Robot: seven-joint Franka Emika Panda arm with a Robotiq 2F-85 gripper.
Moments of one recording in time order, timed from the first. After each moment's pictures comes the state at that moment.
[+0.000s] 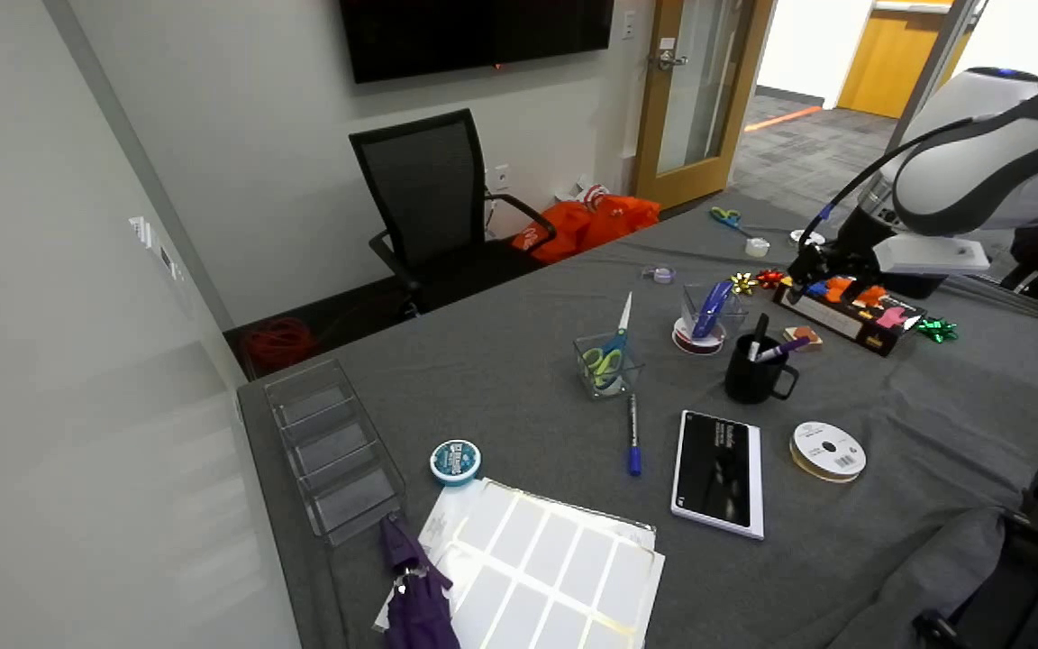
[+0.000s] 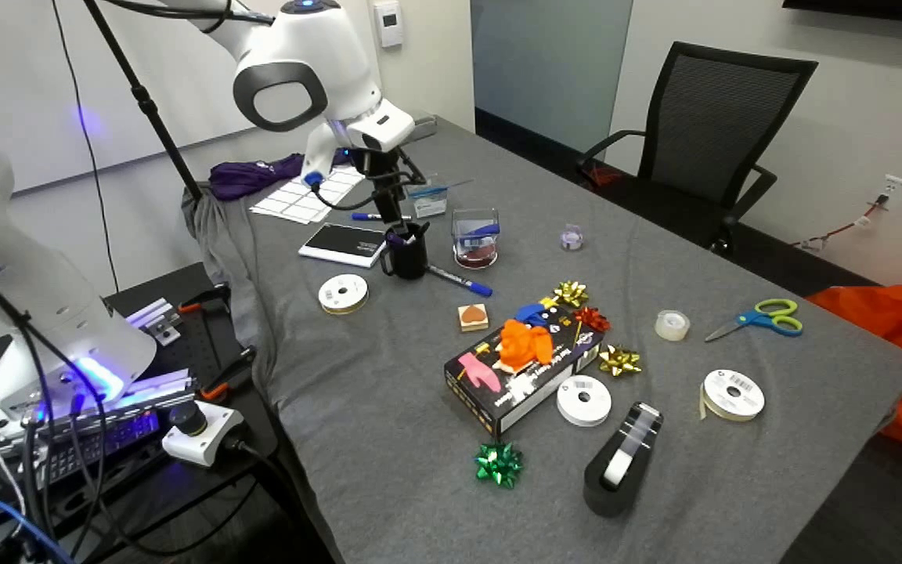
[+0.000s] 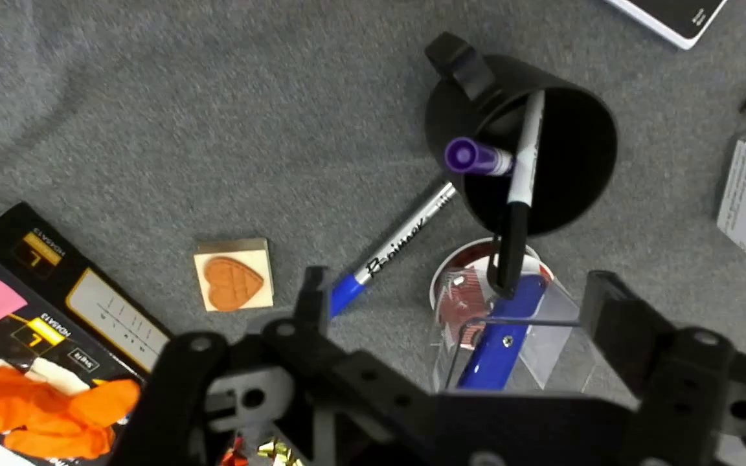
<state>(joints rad) -0.09 0.08 -0.13 -2.42 0.16 2.72 0.13</state>
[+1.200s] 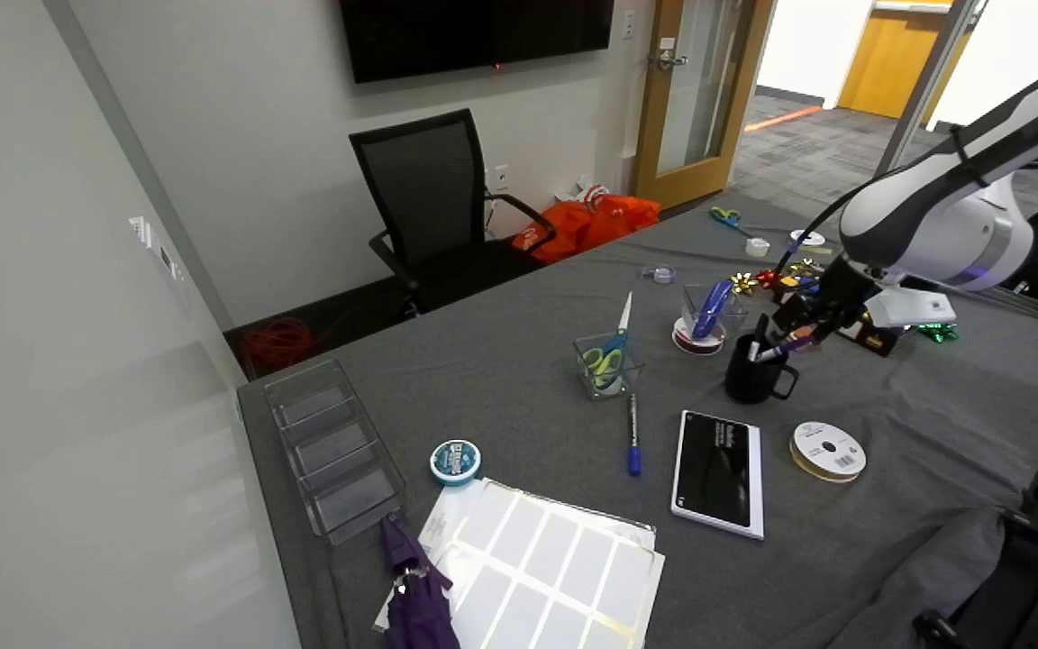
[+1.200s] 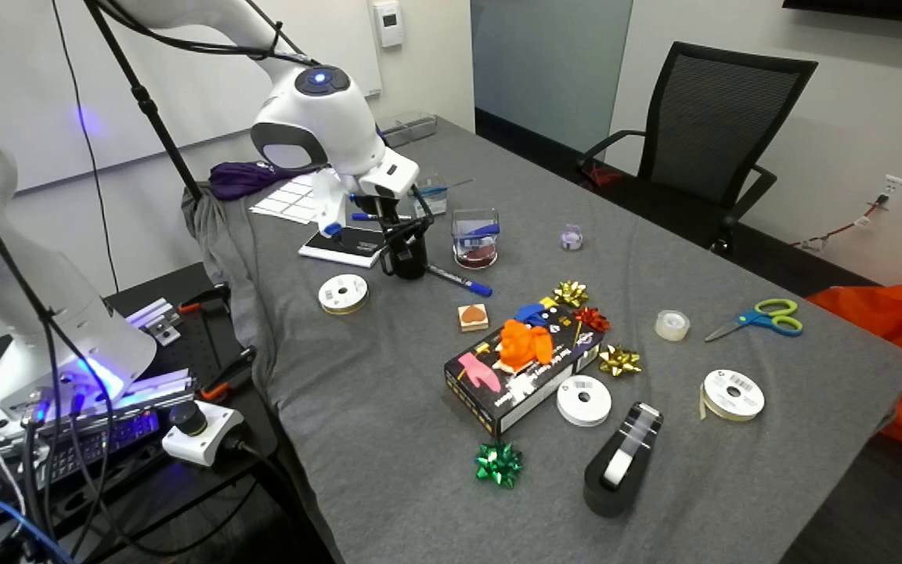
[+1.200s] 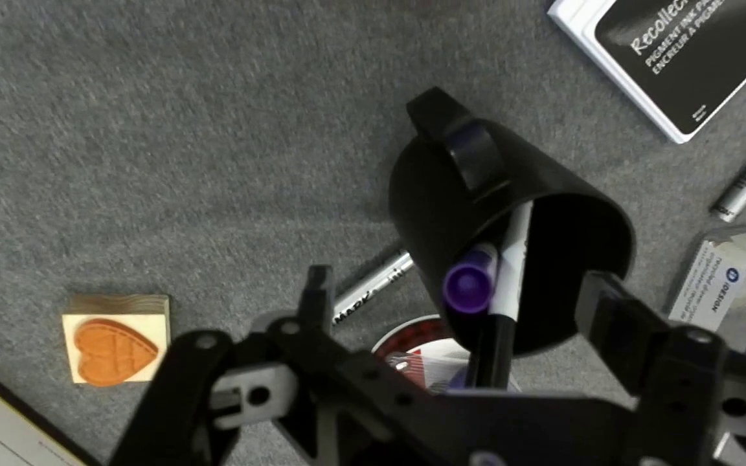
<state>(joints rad) -0.15 0.25 -0.01 -2.42 0.64 2.87 -0.45</state>
